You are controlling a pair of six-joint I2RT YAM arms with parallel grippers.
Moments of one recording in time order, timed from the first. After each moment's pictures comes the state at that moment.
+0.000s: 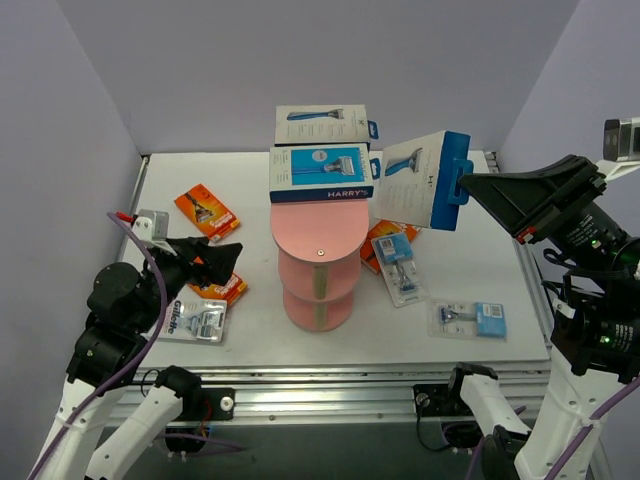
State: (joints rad) left arm -0.42 0.54 0.93 -0.44 0.03 -0.41; right arm -0.20 0.88 1.66 -0.13 -0.98 1.30
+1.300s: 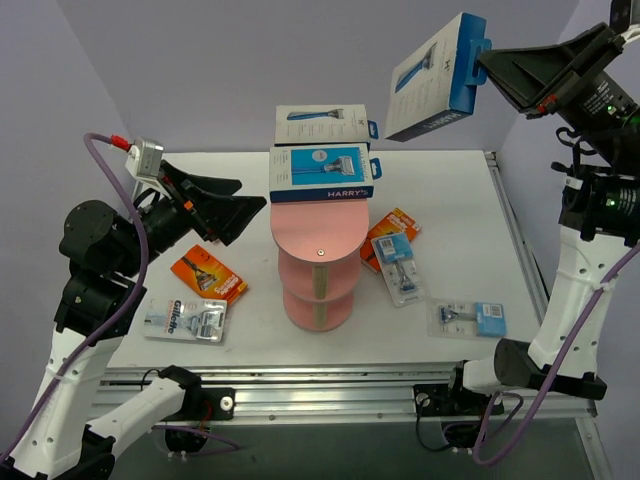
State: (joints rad) left arm -0.43 0.89 1.39 -0.28 0.42 -0.56; right arm -0.20 1.37 2.10 0.08 -0.98 1.52
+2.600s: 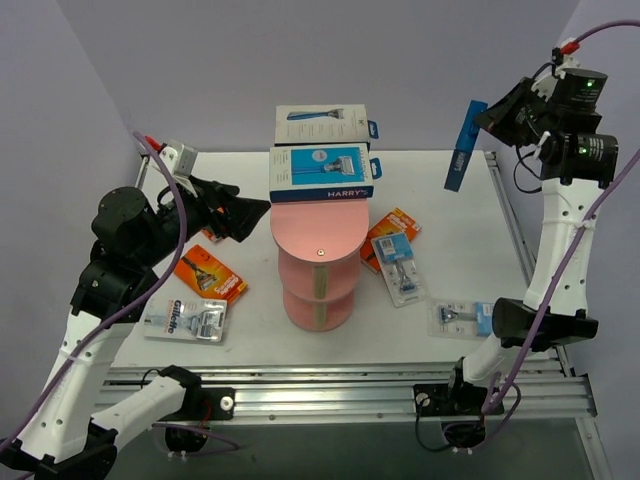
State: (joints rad) left arm -0.43 0.94 1.37 -0.41 0.32 -0.36; right arm -0.17 1.65 2.26 -0.92 -0.40 0.52
